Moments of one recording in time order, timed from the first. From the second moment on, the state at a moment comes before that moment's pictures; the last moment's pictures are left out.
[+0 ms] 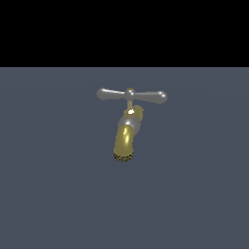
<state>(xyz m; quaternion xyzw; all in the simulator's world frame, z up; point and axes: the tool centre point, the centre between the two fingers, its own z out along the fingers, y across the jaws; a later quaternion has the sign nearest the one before) -0.253 0.002 0.475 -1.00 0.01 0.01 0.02</state>
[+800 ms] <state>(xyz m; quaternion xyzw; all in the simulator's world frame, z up) -0.249 0.016 0.470 -1.00 -0.01 0.01 0.03</state>
